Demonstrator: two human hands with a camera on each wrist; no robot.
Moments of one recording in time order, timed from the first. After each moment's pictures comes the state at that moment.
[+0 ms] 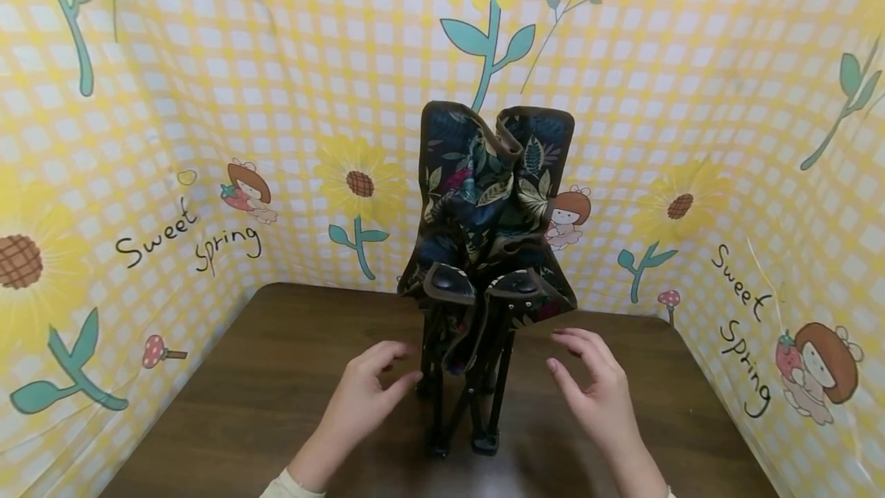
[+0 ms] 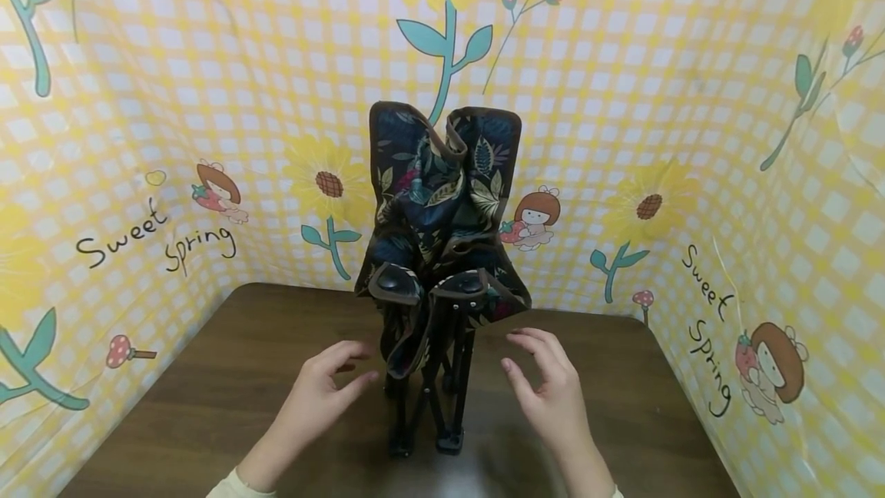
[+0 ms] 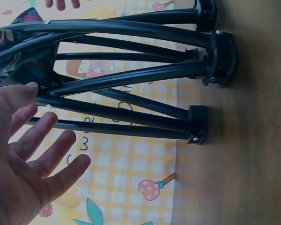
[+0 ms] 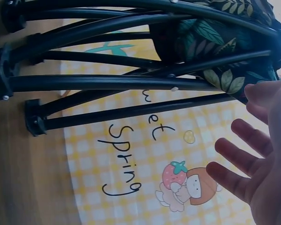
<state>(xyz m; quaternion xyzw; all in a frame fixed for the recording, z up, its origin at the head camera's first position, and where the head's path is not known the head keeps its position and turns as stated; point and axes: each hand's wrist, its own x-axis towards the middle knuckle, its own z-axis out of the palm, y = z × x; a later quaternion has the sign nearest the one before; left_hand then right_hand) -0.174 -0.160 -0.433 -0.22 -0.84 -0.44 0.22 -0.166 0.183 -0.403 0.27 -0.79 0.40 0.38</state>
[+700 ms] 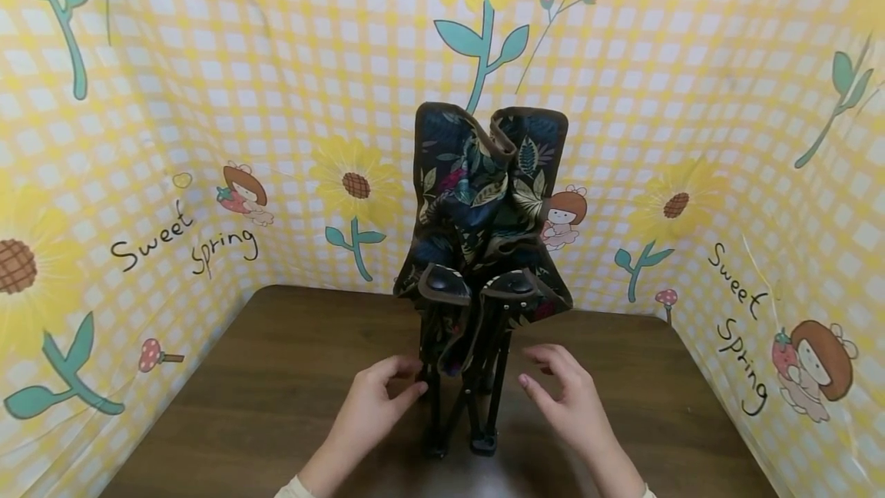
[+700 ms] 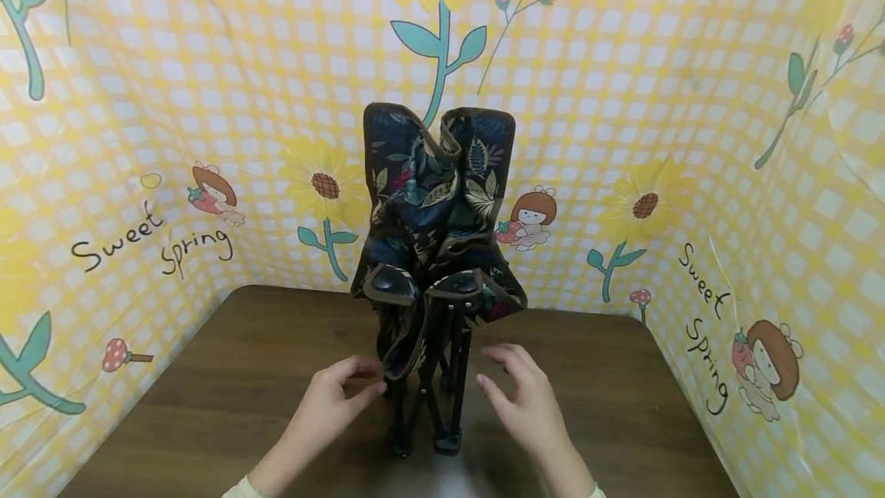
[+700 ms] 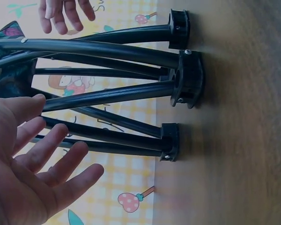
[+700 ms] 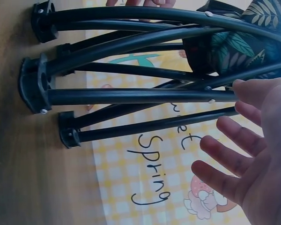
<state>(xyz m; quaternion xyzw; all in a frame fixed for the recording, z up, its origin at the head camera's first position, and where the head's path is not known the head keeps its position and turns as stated) -0.173 -0.145 -0.450 -0.13 -0.85 -0.51 0.10 -0.169 0.173 -0.430 0.25 -0.84 0.40 0.25</state>
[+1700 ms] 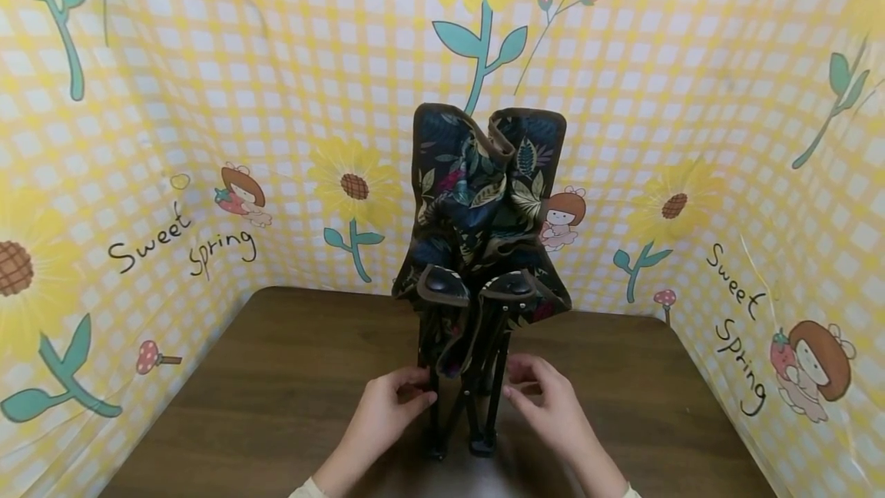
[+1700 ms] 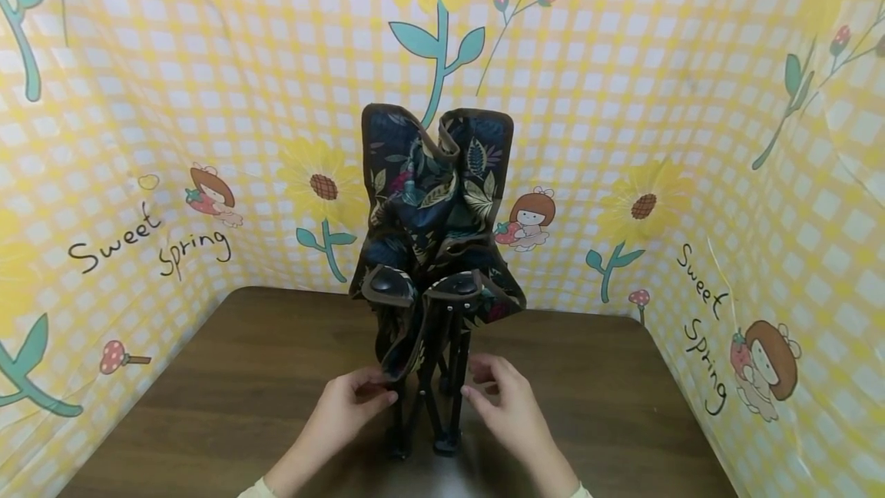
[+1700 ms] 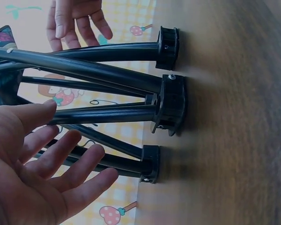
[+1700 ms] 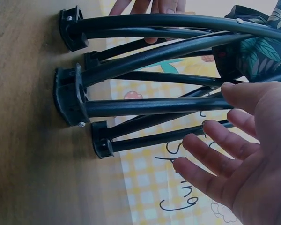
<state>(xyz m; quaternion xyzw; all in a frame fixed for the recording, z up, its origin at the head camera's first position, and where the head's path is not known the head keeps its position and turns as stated) -0.182 -0.135 -0.470 -0.15 -0.82 -0.55 0.04 -0.177 0.156 -0.454 0.18 -0.85 0.48 0.13</state>
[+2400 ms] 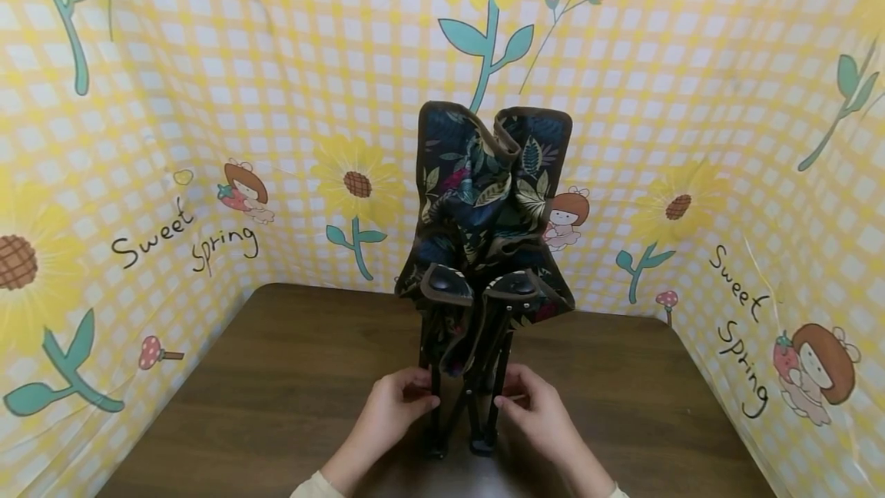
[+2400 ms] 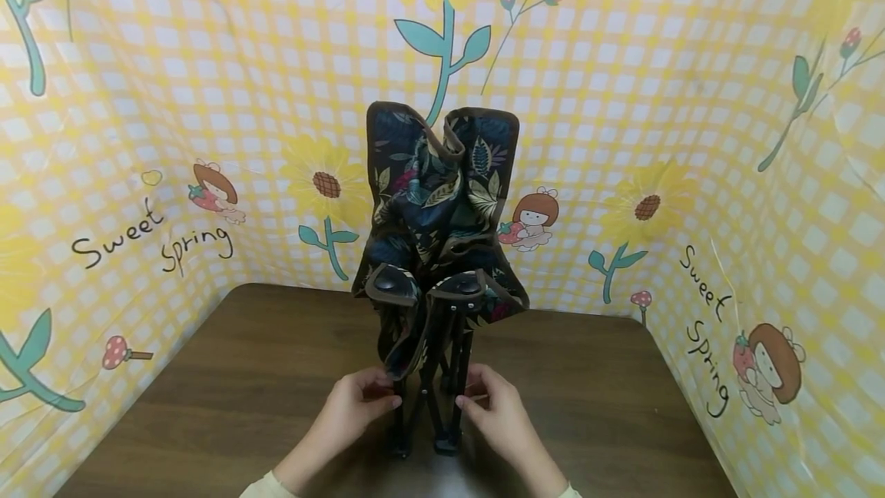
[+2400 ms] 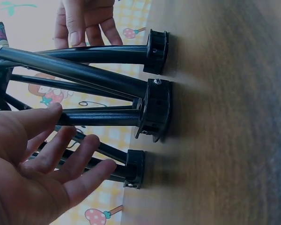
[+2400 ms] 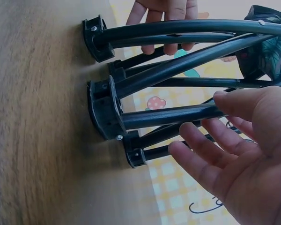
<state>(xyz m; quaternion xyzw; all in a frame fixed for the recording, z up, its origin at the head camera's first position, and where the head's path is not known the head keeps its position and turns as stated) -0.189 -0.133 -0.485 -0.17 -0.81 -0.56 0.01 -0.182 0.147 -0.479 0.15 -0.83 0.53 0.03</state>
